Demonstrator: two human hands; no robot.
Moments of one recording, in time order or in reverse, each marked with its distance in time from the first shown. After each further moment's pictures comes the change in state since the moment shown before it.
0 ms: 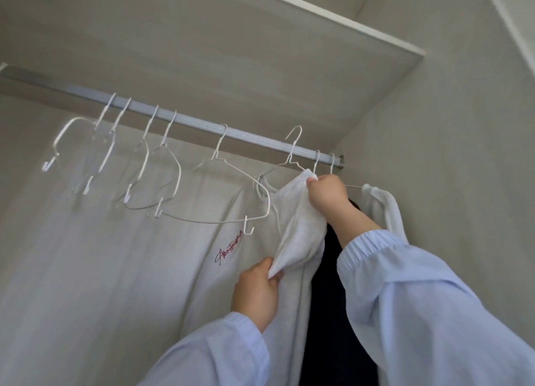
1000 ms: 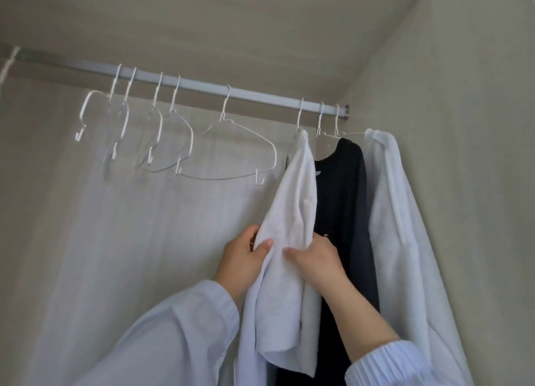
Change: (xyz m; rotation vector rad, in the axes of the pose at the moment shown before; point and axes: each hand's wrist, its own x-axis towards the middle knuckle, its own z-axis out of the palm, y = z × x) left_hand -0.060 -0.009 -0.049 -0.132 -0.074 -0.113; right_hand -0.180 0.088 0.036 0.217 -0.305 0.082
